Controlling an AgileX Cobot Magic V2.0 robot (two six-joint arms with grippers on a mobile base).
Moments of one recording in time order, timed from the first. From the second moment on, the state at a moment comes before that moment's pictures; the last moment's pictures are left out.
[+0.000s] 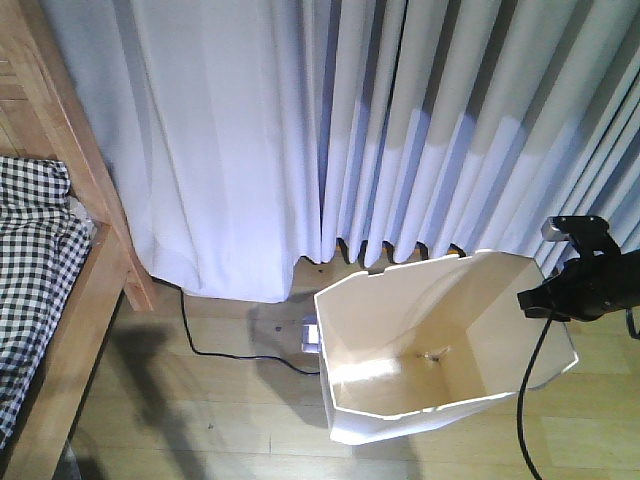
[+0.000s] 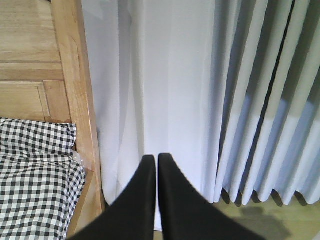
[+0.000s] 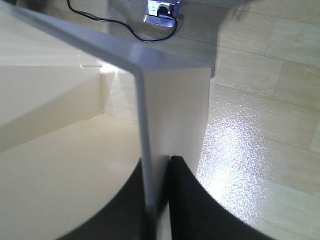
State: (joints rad) left arm -0.02 -0.02 0.03 -0.01 0.25 -0.05; right arm -0.31 2.02 -0.84 1.02 0.49 -1.40
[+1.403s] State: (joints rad) left arm -0.02 -0.02 0.03 -0.01 0.25 -0.05; right arm -0.21 2.71 -1.39 1.28 0.39 -1.38
